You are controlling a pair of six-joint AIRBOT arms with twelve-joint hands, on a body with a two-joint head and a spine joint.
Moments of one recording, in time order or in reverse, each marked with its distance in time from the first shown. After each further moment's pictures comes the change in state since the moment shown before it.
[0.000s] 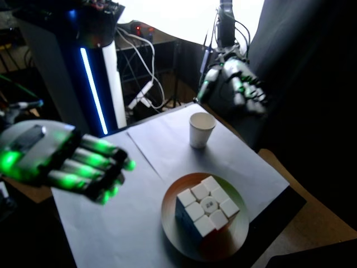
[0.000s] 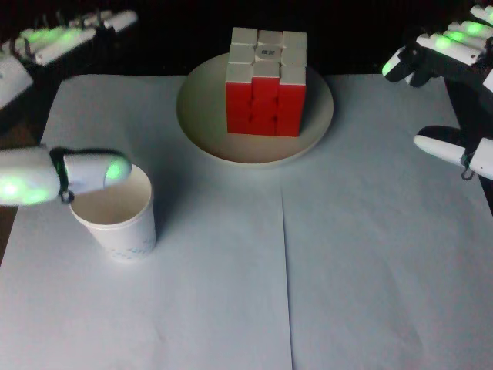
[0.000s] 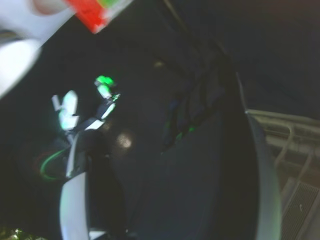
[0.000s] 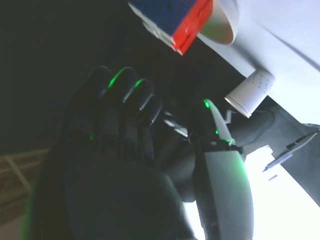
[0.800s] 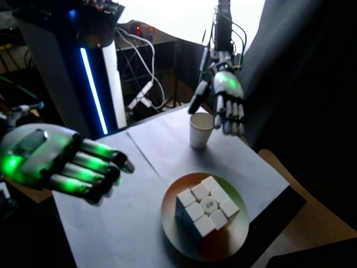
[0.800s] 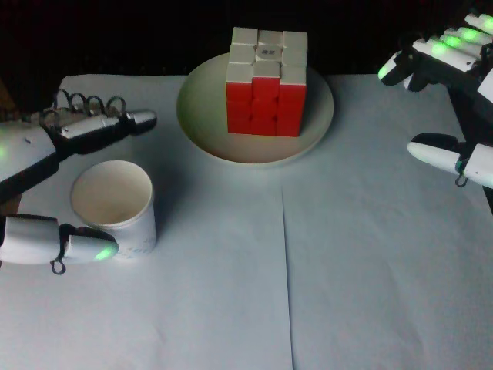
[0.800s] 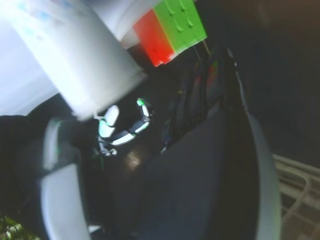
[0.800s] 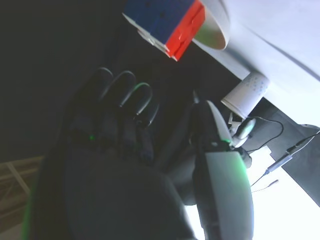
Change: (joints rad) left arm 0.043 -0.014 -0.006 0.052 0.191 -0.033; right arm -0.003 -0.010 0.000 0.003 -0.009 0.000
